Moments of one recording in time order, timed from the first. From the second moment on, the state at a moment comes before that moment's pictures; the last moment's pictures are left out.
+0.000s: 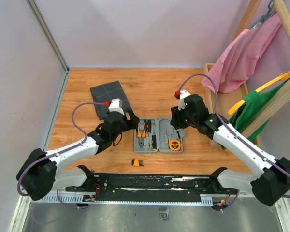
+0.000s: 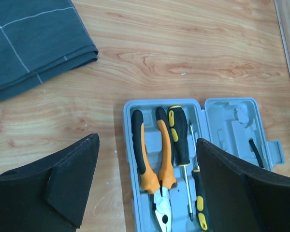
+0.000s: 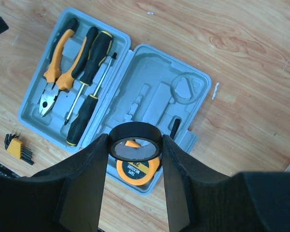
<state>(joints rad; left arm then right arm) -0.69 1.14 0.53 0.18 -0.35 -0.60 0.61 1.13 0.93 -0.50 0.00 0.15</state>
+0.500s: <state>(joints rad) -0.69 1.25 0.50 0.31 -0.41 -0.57 0.49 1.44 1.09 -0.63 -0.03 0.19</state>
